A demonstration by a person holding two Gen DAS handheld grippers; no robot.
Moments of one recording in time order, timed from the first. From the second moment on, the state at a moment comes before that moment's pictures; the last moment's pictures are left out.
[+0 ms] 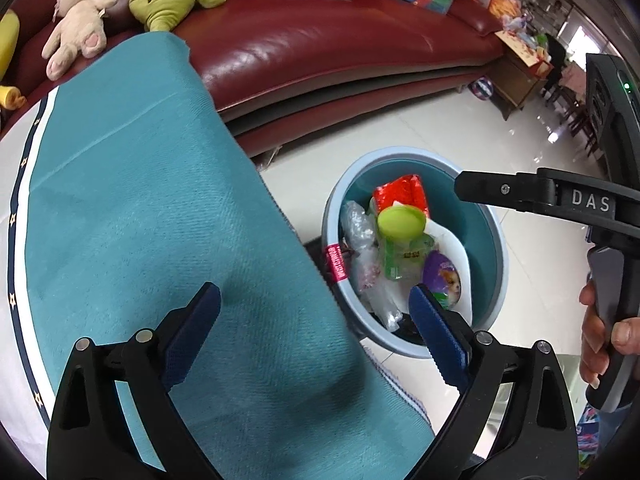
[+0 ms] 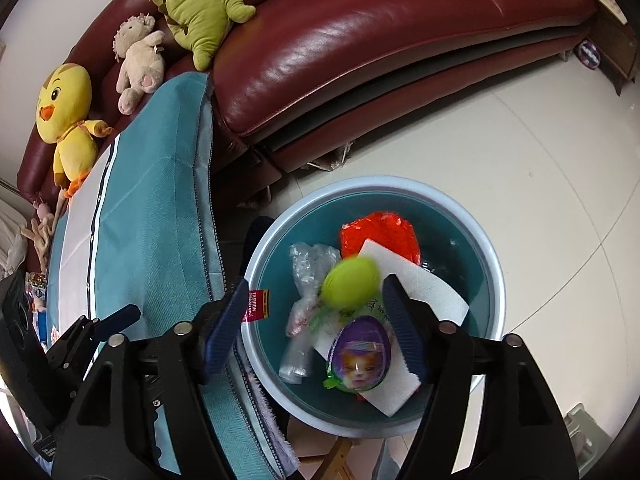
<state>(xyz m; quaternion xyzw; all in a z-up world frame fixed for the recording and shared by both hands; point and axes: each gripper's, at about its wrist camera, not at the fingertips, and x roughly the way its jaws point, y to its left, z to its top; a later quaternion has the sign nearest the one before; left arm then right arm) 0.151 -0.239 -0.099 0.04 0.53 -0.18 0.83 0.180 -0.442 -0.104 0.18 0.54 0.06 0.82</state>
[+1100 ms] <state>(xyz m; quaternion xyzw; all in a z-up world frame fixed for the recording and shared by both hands) 0.077 -0.184 -0.048 0.02 0.49 -0.14 0.86 0.073 -0.406 -0.052 0.10 0.53 0.01 0.84</state>
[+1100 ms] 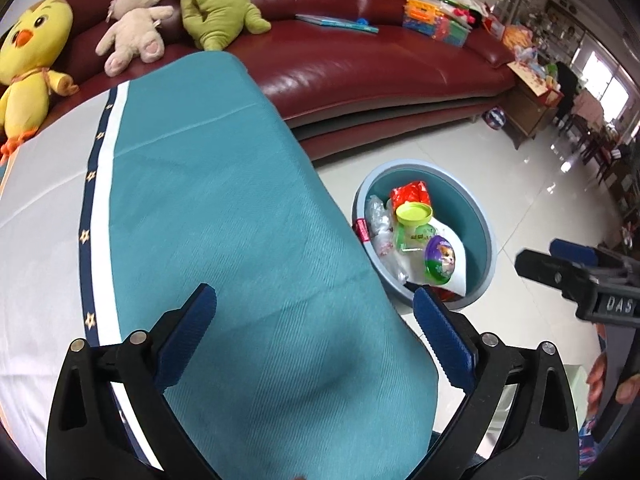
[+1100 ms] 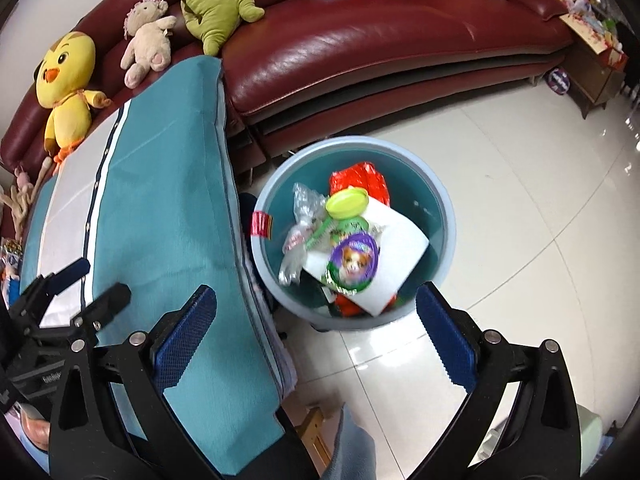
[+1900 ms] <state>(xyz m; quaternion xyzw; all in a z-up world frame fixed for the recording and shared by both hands) 0.012 -0.164 -0.045 0.01 0.48 -0.11 0.87 -0.008 -0.399 -0.057 0.05 0.51 -0.02 0.86</state>
